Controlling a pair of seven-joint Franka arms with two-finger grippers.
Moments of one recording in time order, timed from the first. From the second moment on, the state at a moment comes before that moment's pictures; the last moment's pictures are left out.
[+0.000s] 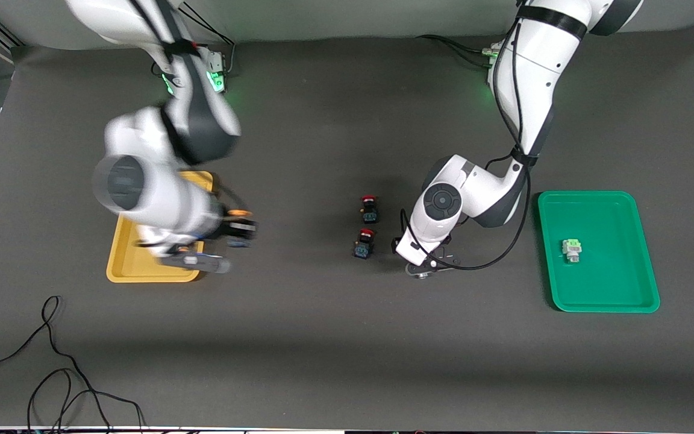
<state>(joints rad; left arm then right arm) -0.45 0.67 -0.12 -1.74 0.07 2.42 -0.76 0.77 0.40 -0.55 -1.52 0.32 1.75 0.32</state>
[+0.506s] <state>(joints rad) -0.45 0.67 -0.10 -1.74 0.07 2.44 -0.76 0.77 0.37 -0.81 -1.70 0.31 1.76 -0.12</state>
